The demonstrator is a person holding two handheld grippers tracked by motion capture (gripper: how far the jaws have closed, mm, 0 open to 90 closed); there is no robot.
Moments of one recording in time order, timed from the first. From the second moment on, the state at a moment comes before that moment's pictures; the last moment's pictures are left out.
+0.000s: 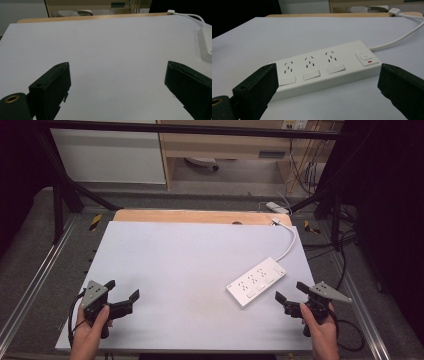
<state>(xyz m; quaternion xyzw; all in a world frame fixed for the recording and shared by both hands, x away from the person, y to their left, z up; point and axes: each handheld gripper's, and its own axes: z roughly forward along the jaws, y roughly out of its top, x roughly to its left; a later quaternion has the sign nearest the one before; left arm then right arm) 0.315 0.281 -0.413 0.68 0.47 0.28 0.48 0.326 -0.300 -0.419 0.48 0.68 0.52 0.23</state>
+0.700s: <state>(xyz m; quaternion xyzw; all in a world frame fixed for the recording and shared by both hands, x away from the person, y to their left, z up) 0.316 0.279 -0.415 0.69 0.47 0.27 0.48 0.321 -0.299 -0.383 0.46 0.65 0.54 0.29</state>
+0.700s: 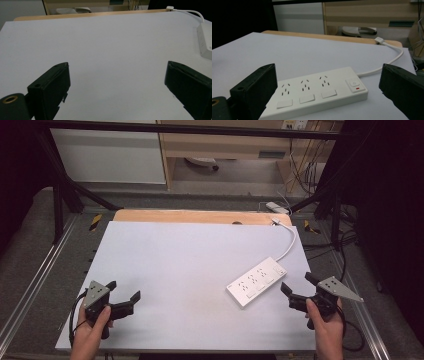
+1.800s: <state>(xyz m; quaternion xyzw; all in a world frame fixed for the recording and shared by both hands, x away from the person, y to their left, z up) 0.316 0.272 -0.416 0.71 0.45 0.27 0.48 0.342 -0.252 -0.357 0.42 0.67 0.53 0.29</state>
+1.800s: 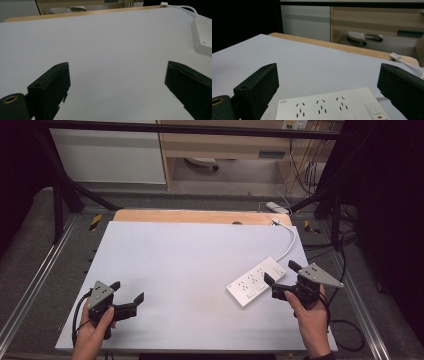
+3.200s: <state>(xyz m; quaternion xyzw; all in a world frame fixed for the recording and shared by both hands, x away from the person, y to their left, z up) 0.317 0.272 -0.417 0.71 0.45 0.26 0.47 0.353 -0.218 -0.382 0.37 0.72 0.53 0.25</state>
